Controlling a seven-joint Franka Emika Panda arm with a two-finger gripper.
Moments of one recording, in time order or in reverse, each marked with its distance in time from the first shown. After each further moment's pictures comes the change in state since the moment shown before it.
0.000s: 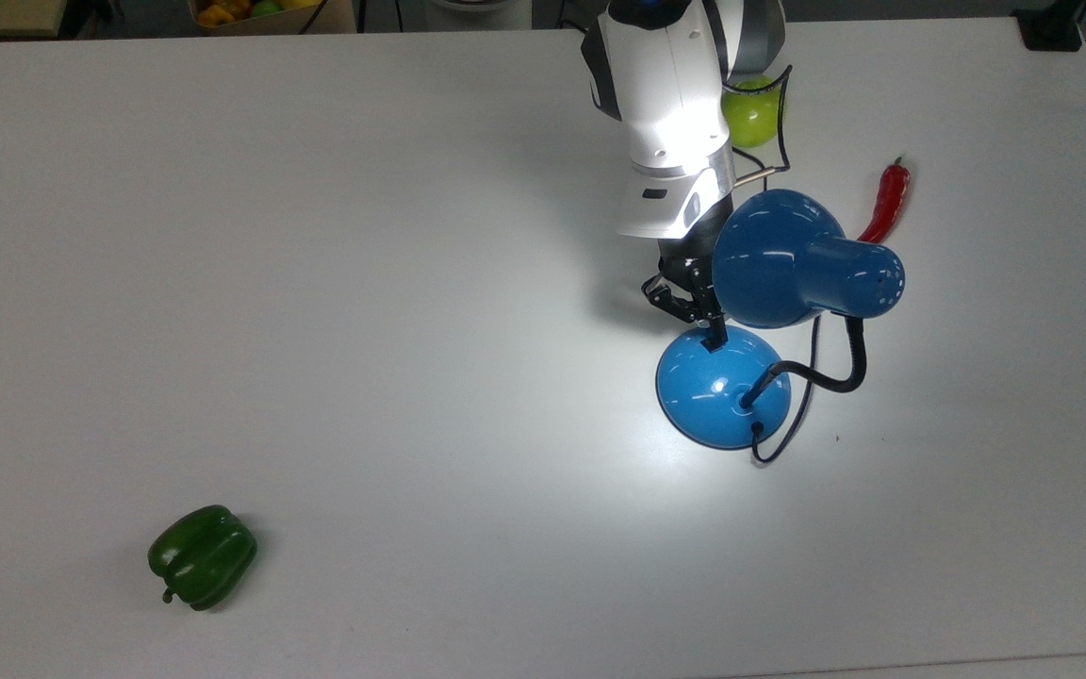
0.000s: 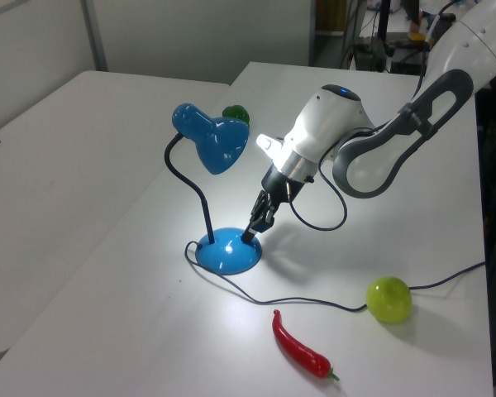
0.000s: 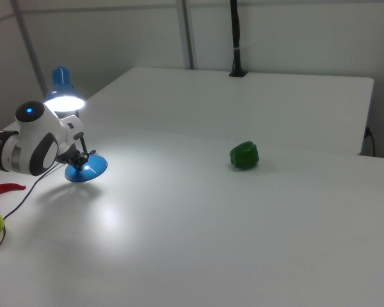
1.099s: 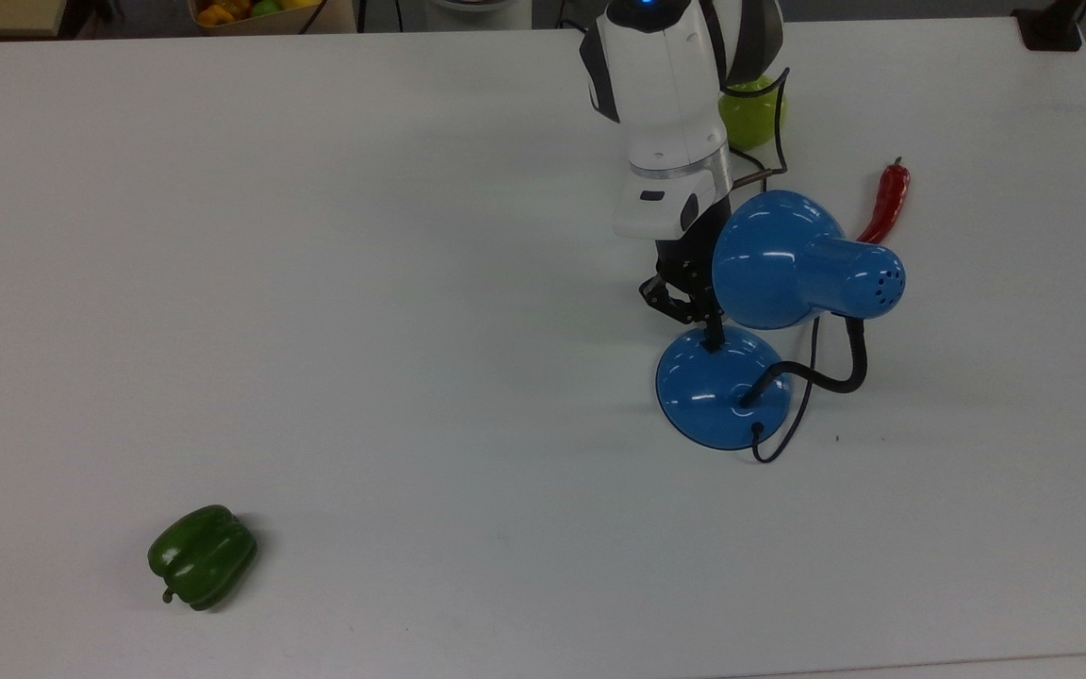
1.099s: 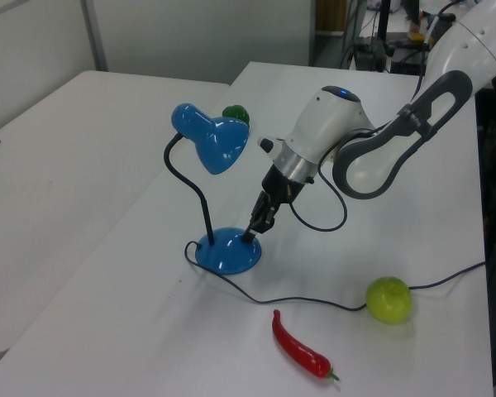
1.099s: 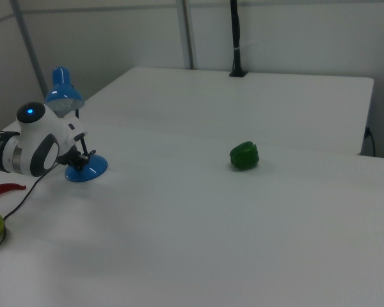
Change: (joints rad) arm -0.001 0.003 -0.002 -0.002 0.000 0.001 0.001
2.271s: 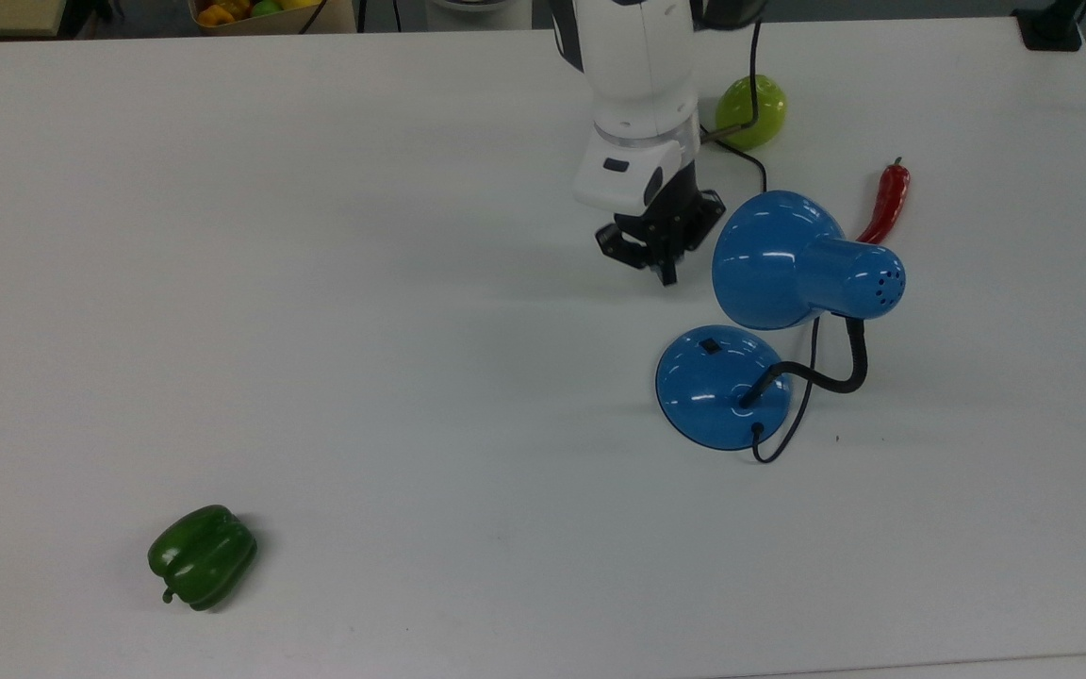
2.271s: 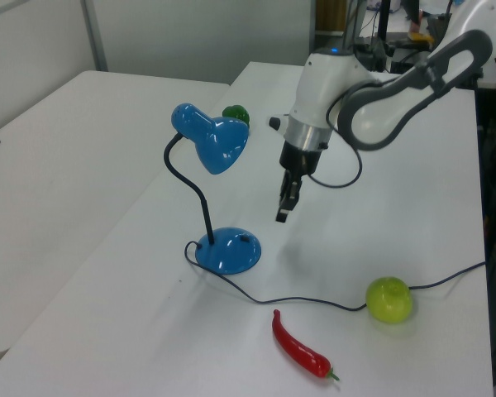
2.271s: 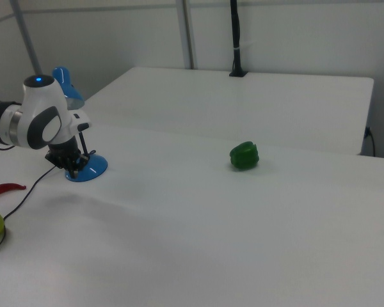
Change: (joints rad) arm -0.057 -0.159 -0.014 -0.005 0.000 -0.453 0.000
